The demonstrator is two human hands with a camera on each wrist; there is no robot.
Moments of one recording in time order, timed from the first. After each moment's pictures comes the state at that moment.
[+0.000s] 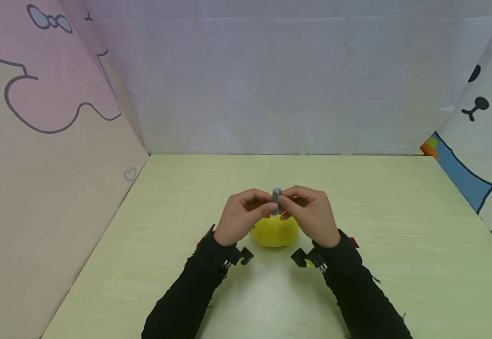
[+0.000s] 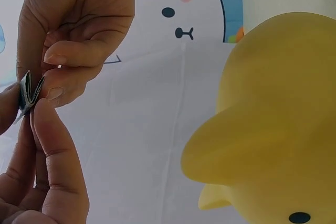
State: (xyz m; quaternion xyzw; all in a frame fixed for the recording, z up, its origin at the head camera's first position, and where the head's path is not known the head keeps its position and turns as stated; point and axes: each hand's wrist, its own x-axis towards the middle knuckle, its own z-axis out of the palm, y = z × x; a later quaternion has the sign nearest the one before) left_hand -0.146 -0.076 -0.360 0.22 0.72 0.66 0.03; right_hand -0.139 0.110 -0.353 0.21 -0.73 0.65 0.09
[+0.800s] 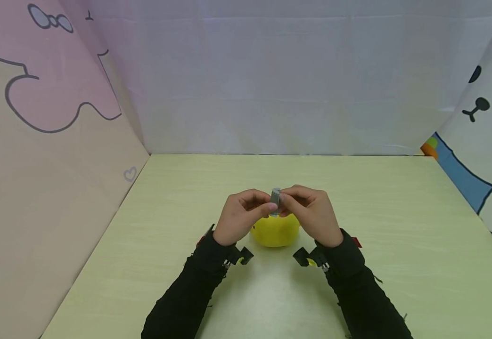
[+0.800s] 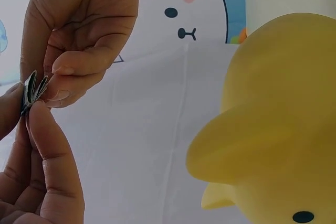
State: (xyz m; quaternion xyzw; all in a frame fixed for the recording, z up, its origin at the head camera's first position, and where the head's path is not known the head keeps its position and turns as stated) left_hand -0.148 -0.077 -0.361 0.23 0.72 0.65 0.02; right_hand -0.142 0.115 -0.356 0.23 -0.74 0.63 0.08
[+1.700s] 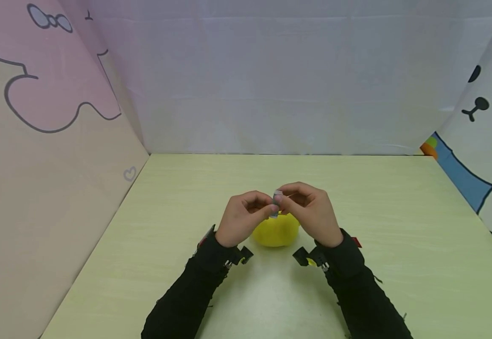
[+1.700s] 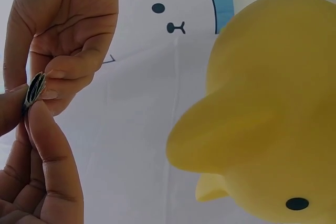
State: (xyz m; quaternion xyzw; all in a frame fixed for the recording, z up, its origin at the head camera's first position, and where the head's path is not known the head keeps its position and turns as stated) left_hand -0.144 -0.074 -0.364 0.25 0.72 0.64 0.01; right_hand -0.142 0.113 -0.354 0.21 -0.75 0.62 0.09
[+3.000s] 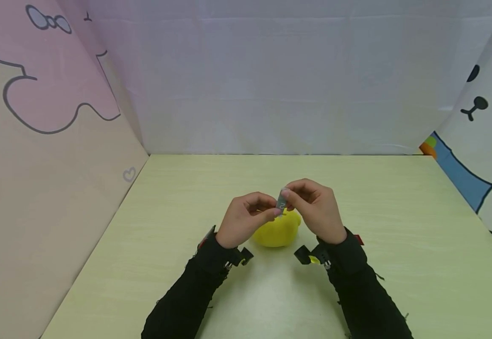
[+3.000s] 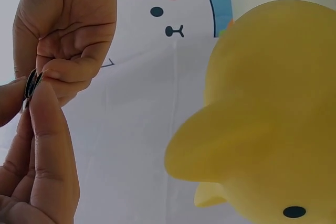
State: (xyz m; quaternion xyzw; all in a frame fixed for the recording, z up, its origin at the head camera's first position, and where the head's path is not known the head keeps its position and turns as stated) left_hand -0.143 -0.070 -0.361 0.24 0.74 0.63 0.04; right_hand -0.145 0.119 -0.353 0.22 -0.74 0.62 0.13
